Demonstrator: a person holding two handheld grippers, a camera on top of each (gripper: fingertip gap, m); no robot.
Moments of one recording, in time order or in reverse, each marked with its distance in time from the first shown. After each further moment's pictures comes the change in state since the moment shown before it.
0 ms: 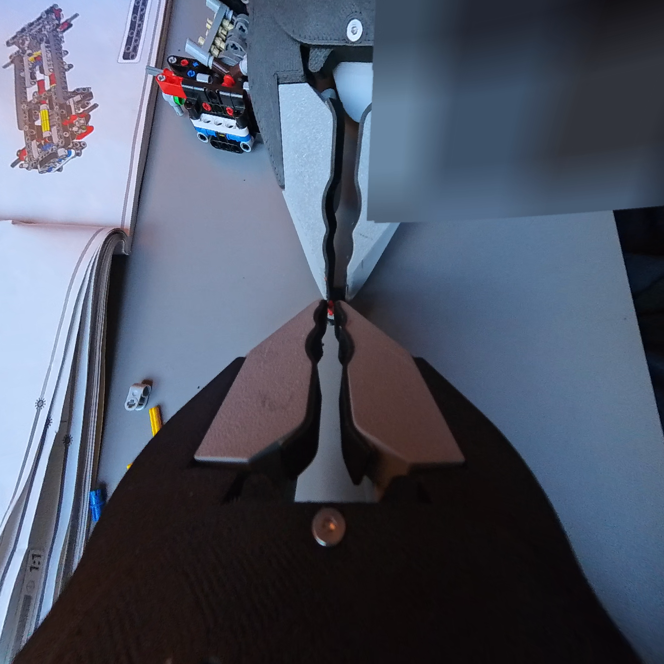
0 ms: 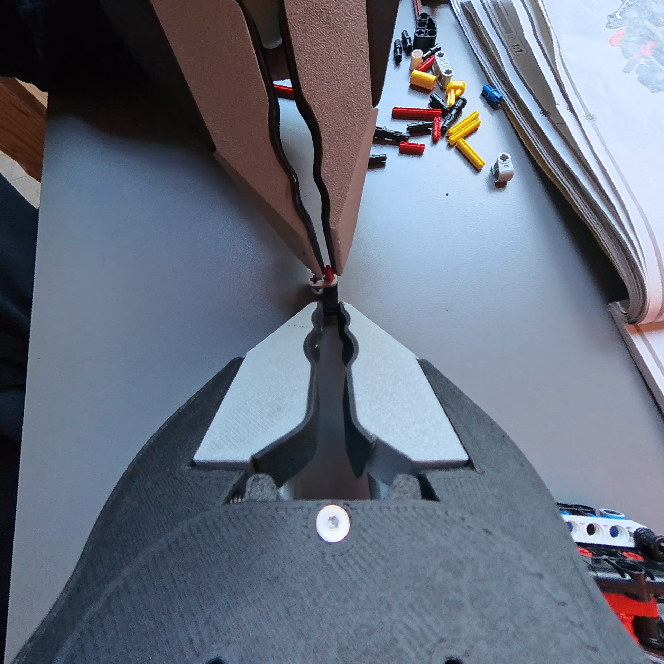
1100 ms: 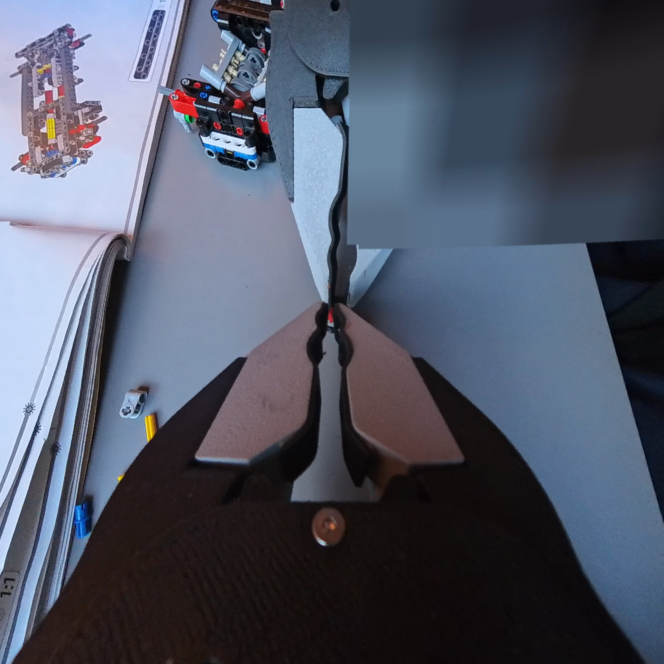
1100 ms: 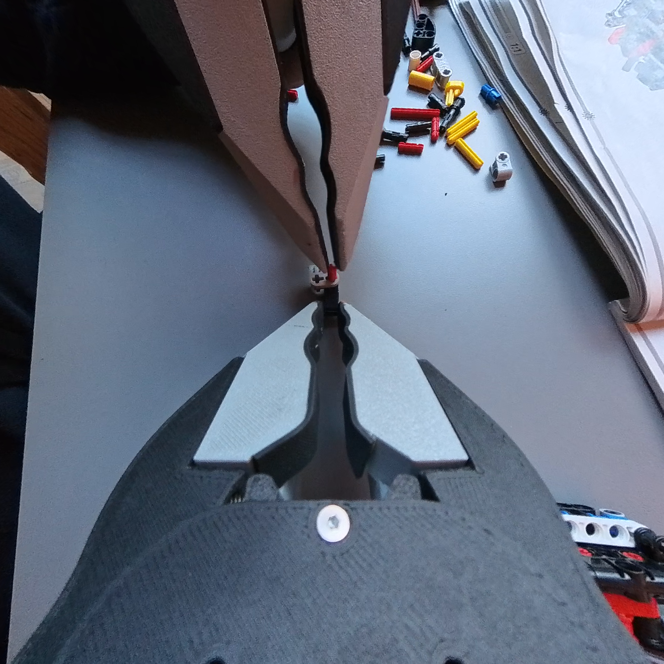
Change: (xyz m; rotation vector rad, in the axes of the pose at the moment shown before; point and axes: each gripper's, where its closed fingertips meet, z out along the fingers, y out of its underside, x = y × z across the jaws) left arm -0.002 -0.007 -0.003 0.071 0.045 -0.049; right arm 0.001 0.000 -0.001 0.003 -0.007 0.008
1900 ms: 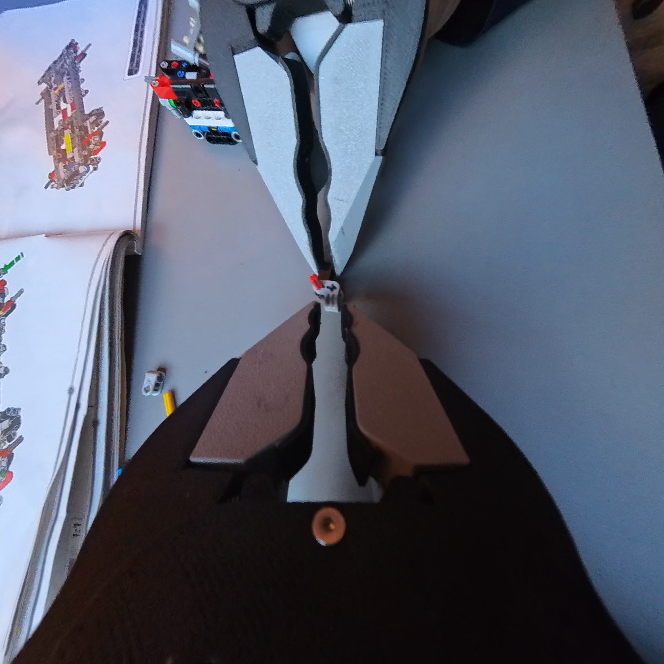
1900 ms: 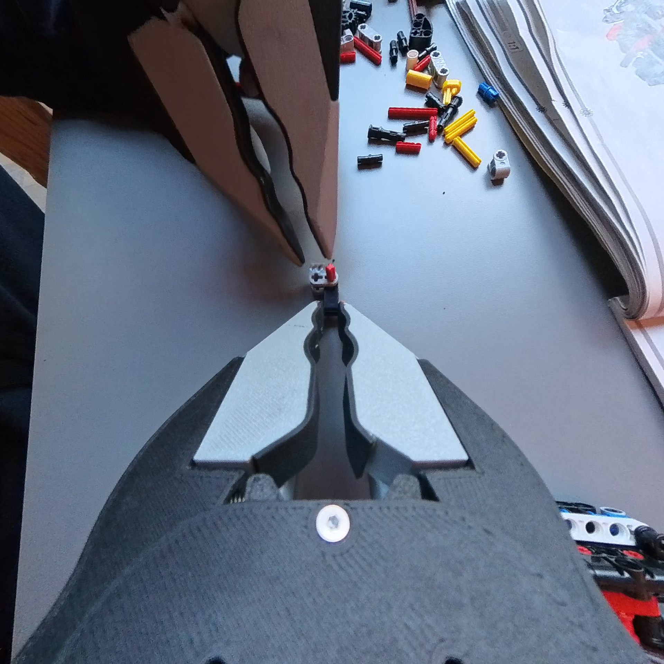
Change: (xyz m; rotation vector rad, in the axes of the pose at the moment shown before) left arm 0.005 0.020 -0.003 -0.081 -0.119 0.186; right arm 0.001 0.000 0.000 0.002 -0.003 0.011
